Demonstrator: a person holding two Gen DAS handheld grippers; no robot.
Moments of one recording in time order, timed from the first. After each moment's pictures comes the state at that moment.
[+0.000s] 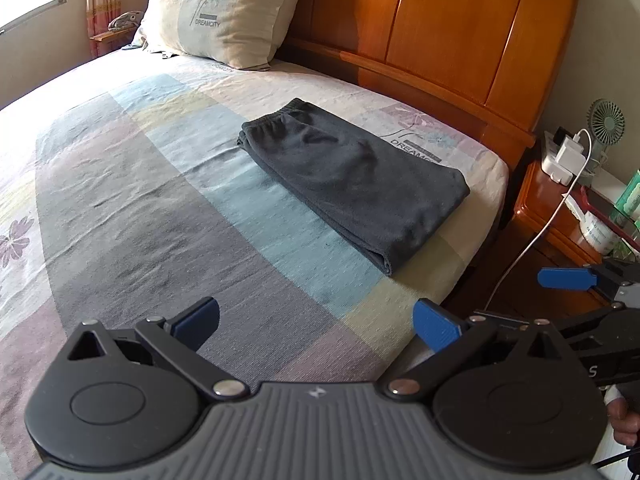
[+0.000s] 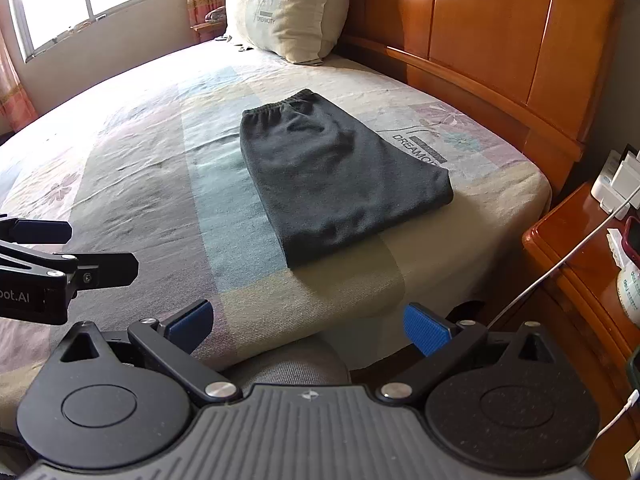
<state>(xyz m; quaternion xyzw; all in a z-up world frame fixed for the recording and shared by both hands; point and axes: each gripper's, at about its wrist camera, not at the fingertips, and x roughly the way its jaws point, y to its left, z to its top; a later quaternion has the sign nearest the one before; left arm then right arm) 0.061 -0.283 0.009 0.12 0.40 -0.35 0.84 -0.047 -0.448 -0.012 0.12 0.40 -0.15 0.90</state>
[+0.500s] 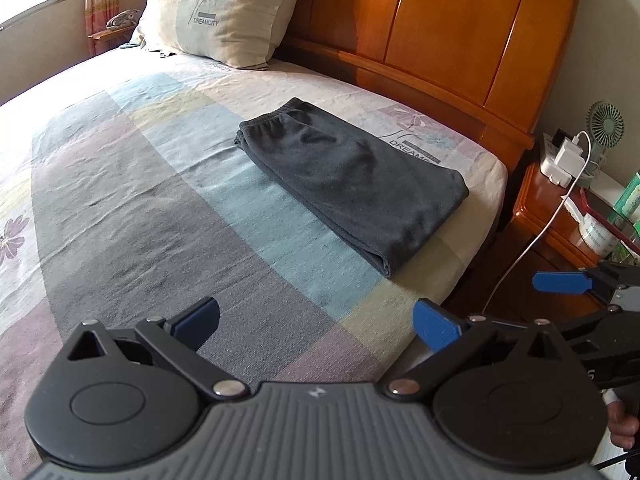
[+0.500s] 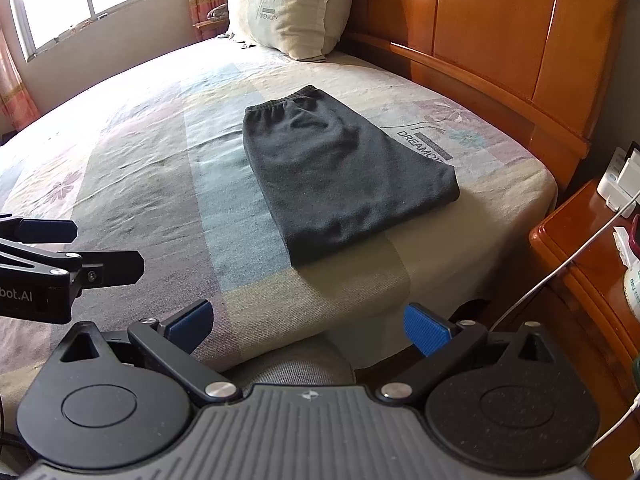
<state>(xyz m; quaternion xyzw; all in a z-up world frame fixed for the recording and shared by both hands) 0.065 -0.285 0.006 0.12 0.40 -0.35 0.84 -0.043 -0.448 -0.015 0.12 0.40 -0.14 0.90</state>
